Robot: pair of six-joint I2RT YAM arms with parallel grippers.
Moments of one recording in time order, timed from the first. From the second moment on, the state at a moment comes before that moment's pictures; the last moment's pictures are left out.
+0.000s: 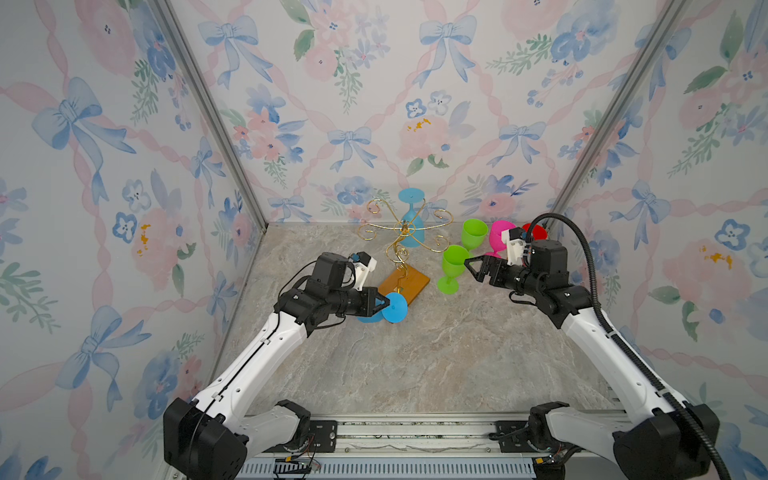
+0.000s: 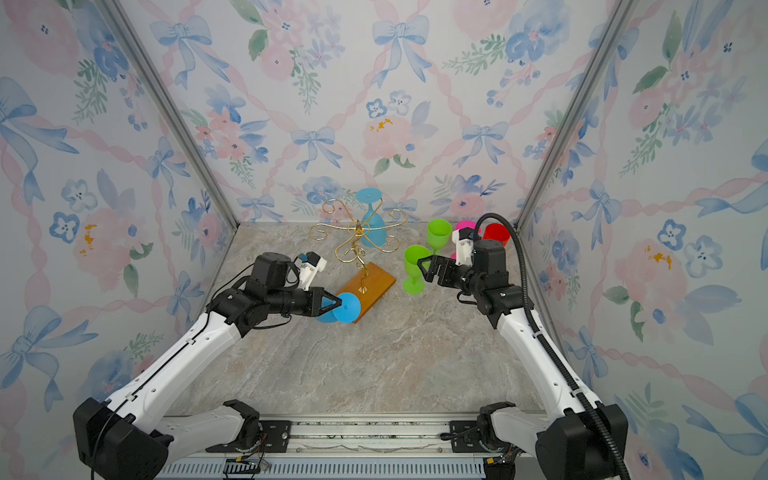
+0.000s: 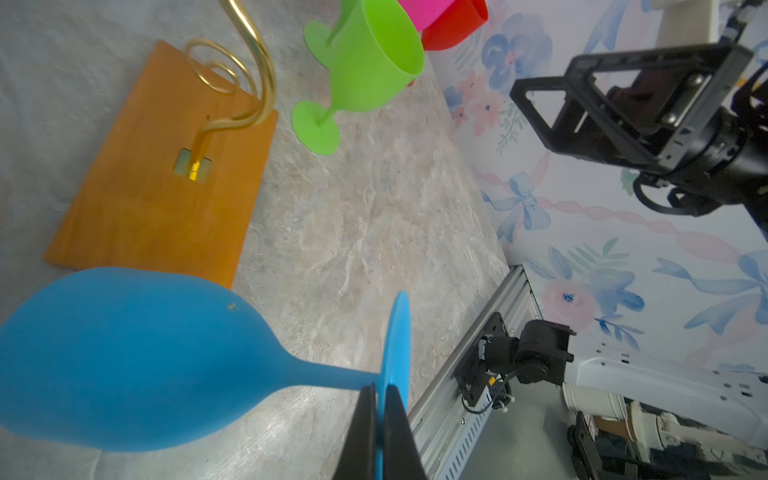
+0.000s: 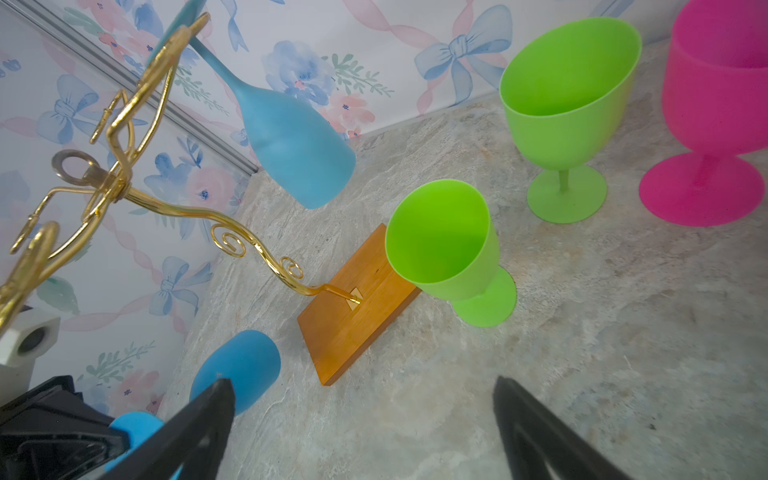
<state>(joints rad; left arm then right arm) -0.49 1.17 1.05 -0.61 0.59 -0.40 0.21 1.18 1.04 -0.37 -0.39 0.45</state>
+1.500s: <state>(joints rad) -1.42 1.54 1.19 -0.56 -0.48 0.36 0.21 1.19 1.07 -0.52 -0.38 0.43</state>
